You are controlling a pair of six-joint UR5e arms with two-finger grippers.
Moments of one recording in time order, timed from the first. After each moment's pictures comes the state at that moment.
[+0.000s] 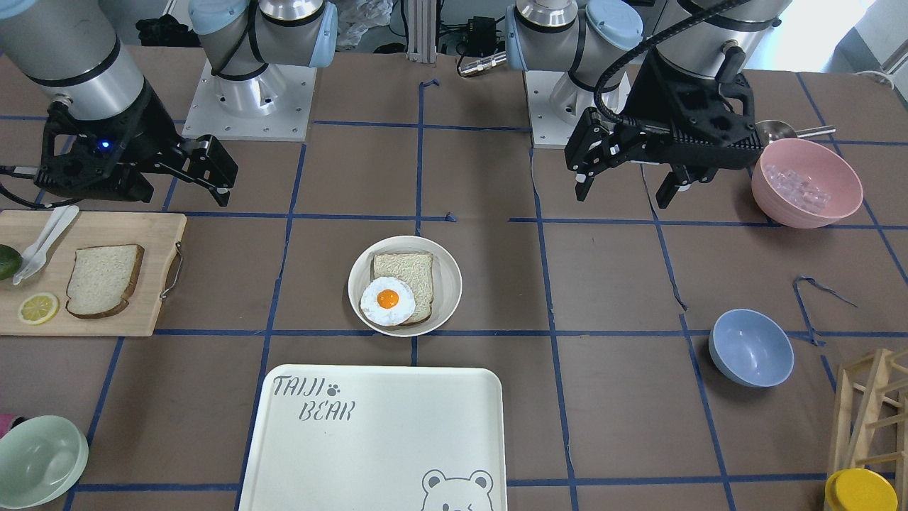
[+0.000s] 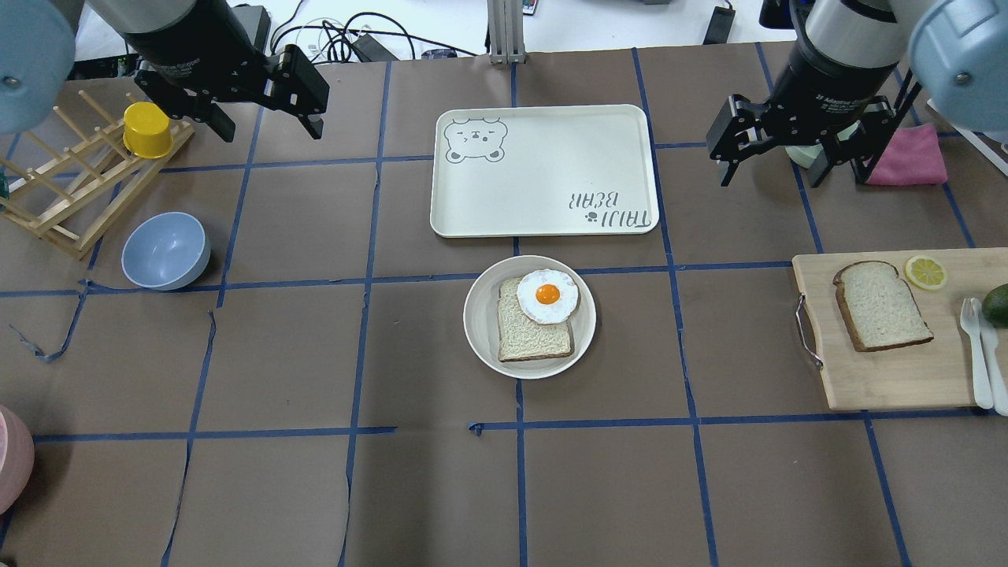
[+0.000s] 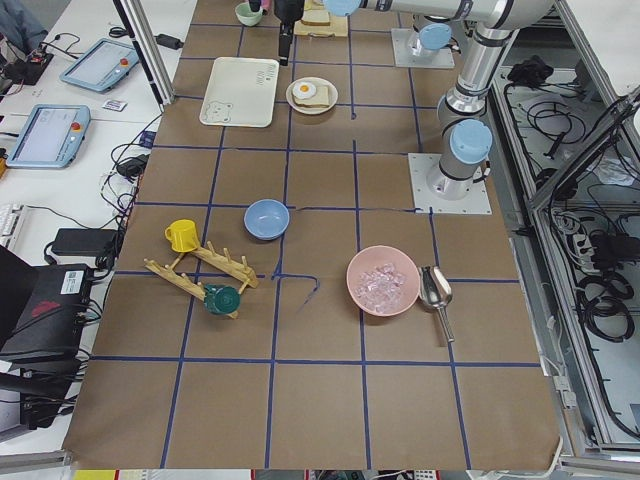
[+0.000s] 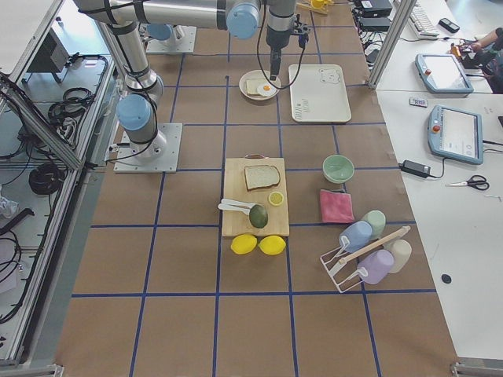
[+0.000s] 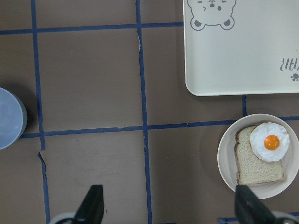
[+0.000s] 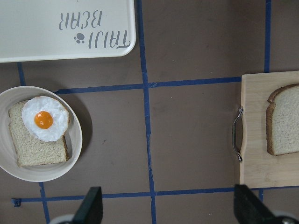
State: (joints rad) left arm -1.58 -1.61 -1.45 -1.53 1.53 0.04; right arm 1.50 -1.54 1.57 -1.55 -1.56 -0.01
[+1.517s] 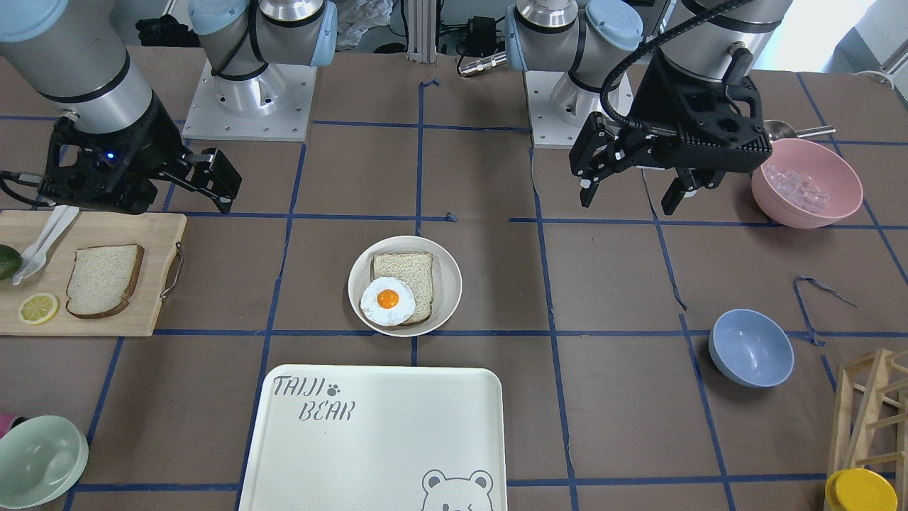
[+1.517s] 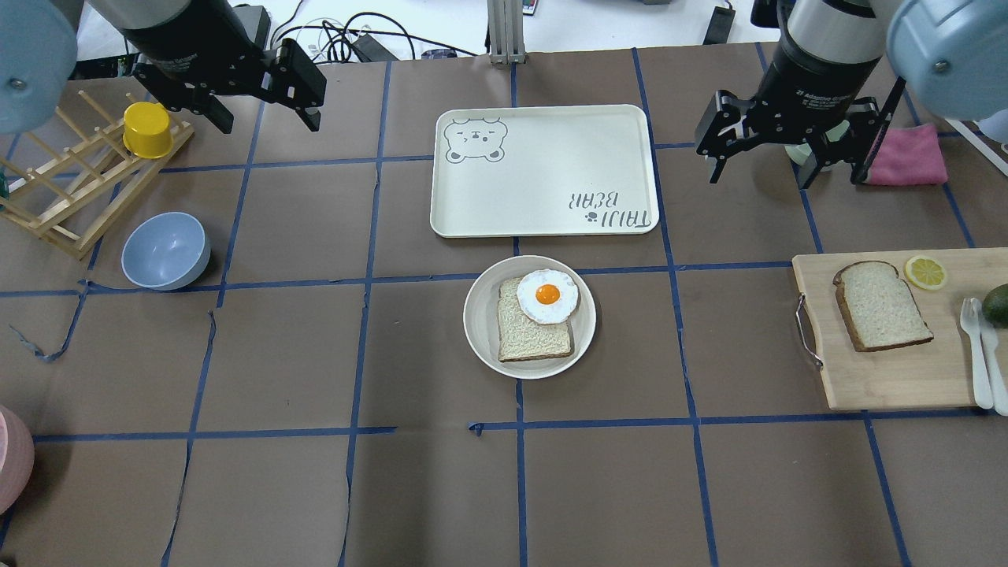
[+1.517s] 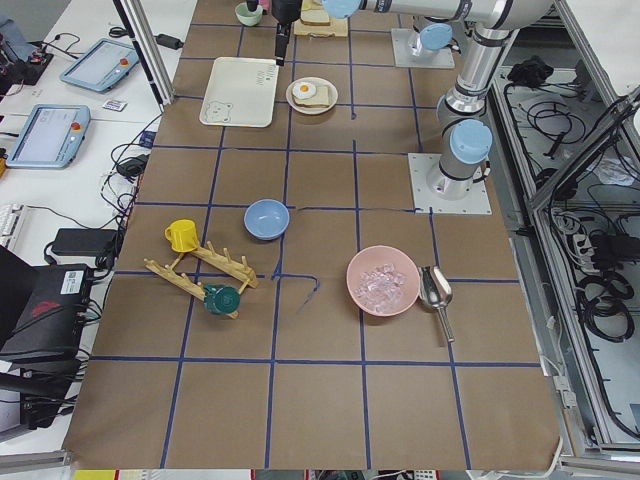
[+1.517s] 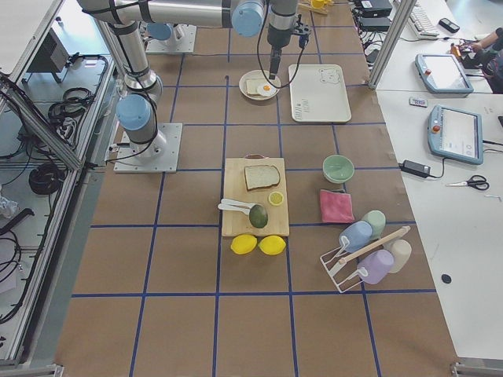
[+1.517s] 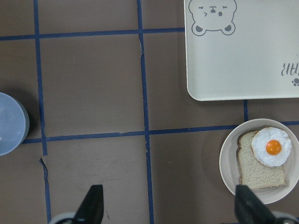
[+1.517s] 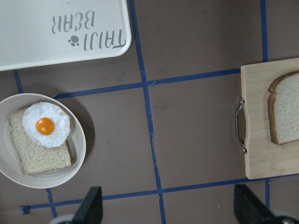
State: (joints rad) left arm -1.57 -1.62 -1.45 -1.49 1.53 0.05; right arm 1.53 -1.52 1.54 -1.54 -1.55 0.08
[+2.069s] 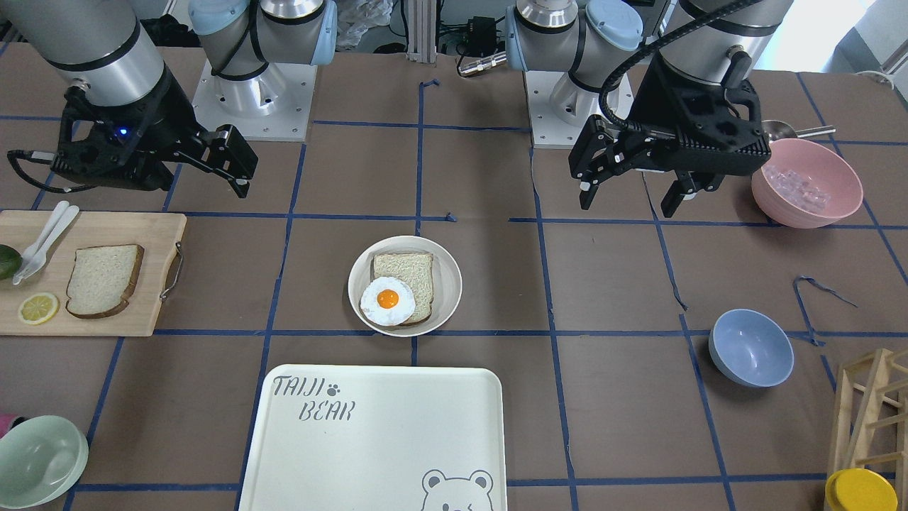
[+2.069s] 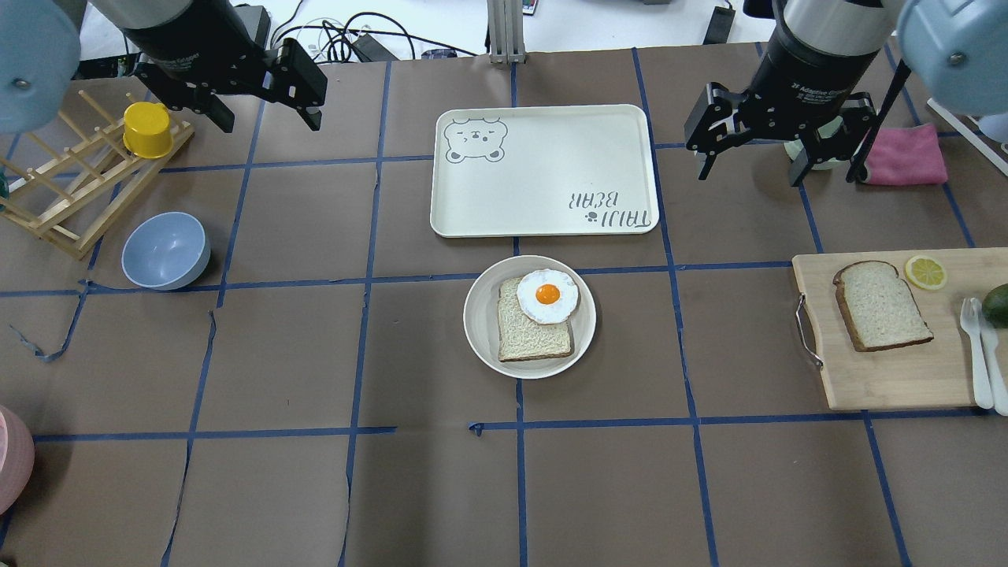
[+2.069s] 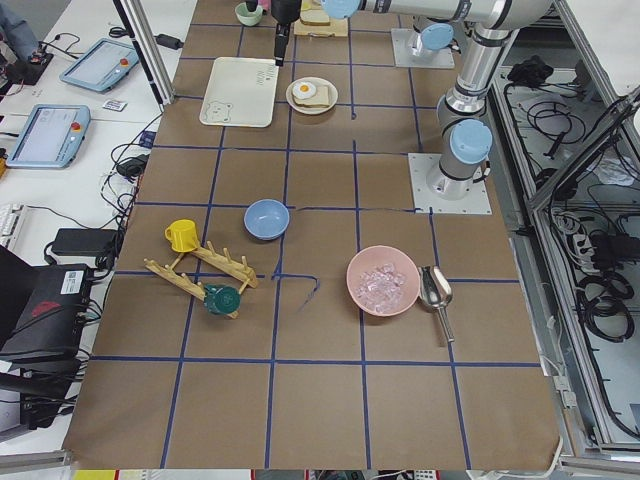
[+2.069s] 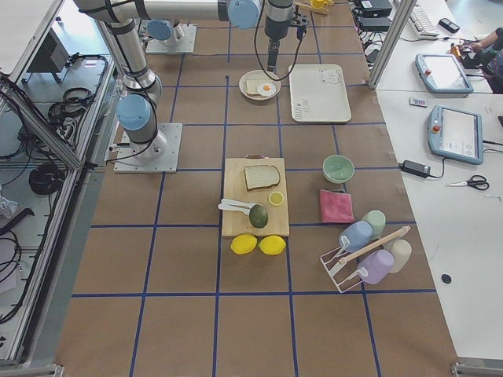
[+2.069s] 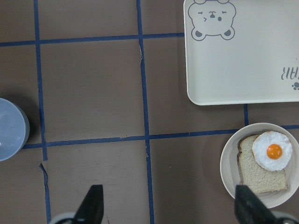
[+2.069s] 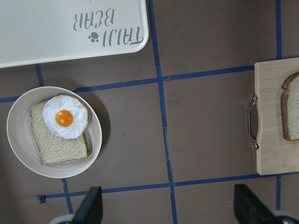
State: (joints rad) left arm -1.57 -1.62 -1.45 -1.49 1.53 0.05; right arm 1.54 -1.53 1.53 -1.50 -1.53 0.09
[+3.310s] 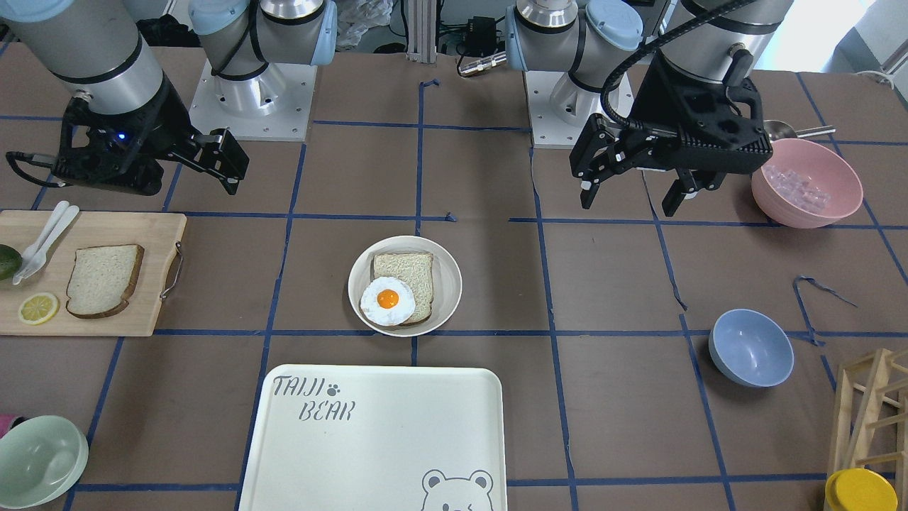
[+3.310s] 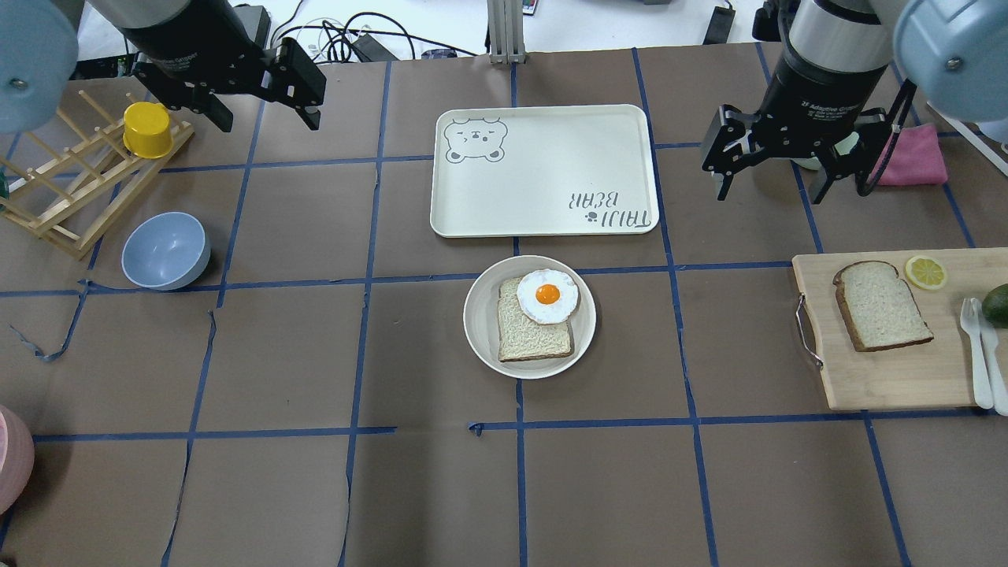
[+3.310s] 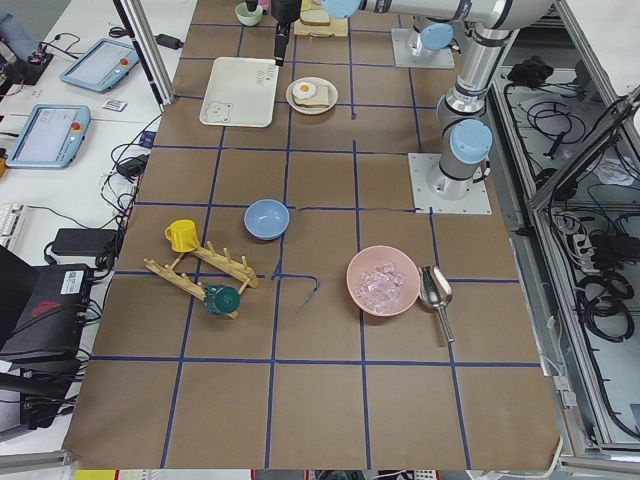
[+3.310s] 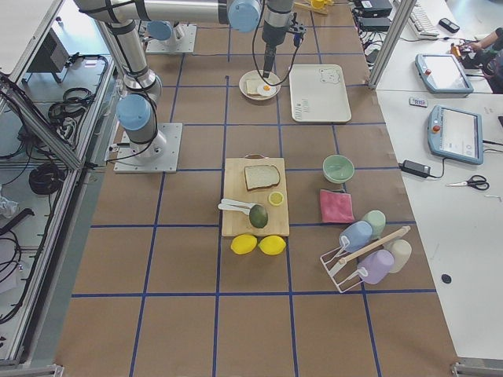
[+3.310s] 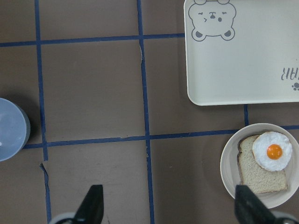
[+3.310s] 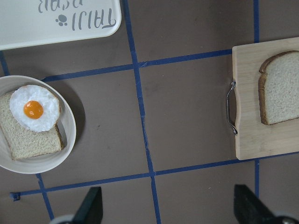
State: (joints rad) left arm -1.57 -1.62 -1.45 -1.49 1.53 0.05; right arm 1.53 -1.53 1.55 -1.47 -1.60 0.11
